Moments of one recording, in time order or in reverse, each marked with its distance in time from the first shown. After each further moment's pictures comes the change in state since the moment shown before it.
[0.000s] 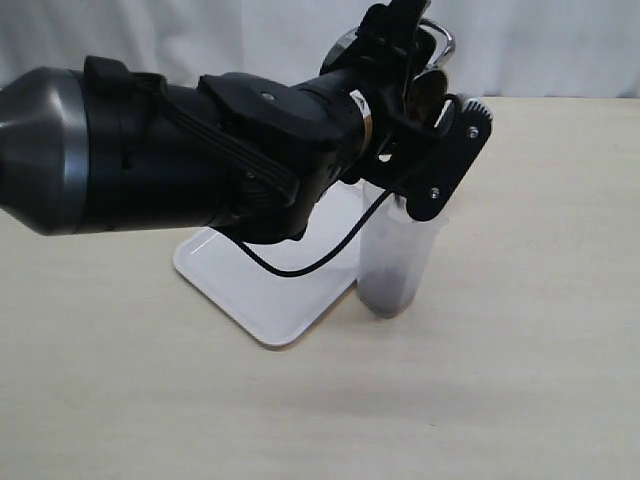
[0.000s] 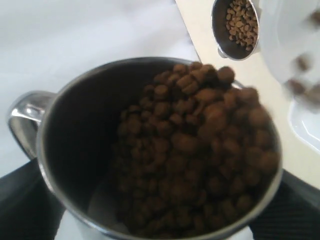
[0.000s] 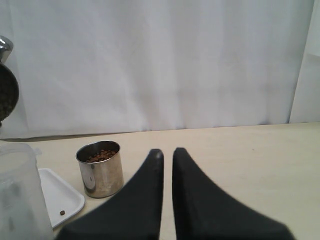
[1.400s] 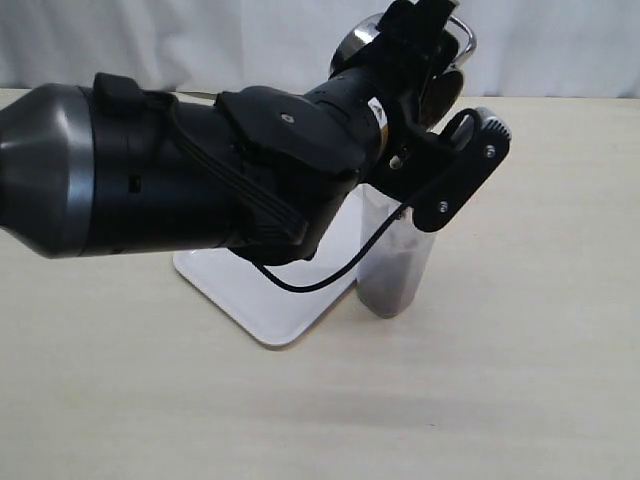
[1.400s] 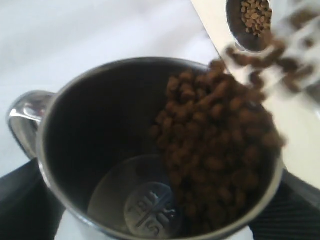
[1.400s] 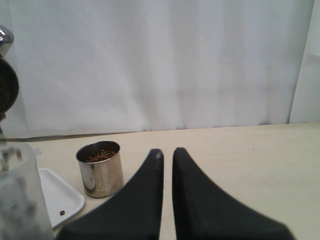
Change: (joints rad) left arm -0.047 0.000 0.000 0.074 0.057 0.034; right arm 0.000 0.000 0.000 0.000 0.000 0.000
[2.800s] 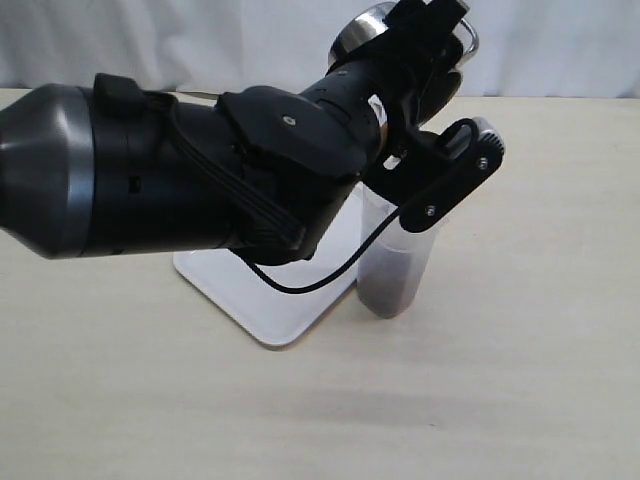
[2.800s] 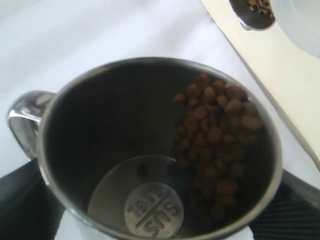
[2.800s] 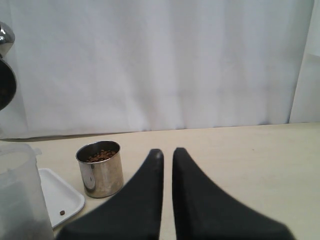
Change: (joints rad) left arm 0.000 0.000 0.000 0.034 0.023 0.107; right arm 0.000 0.000 0.000 0.000 0.000 0.000
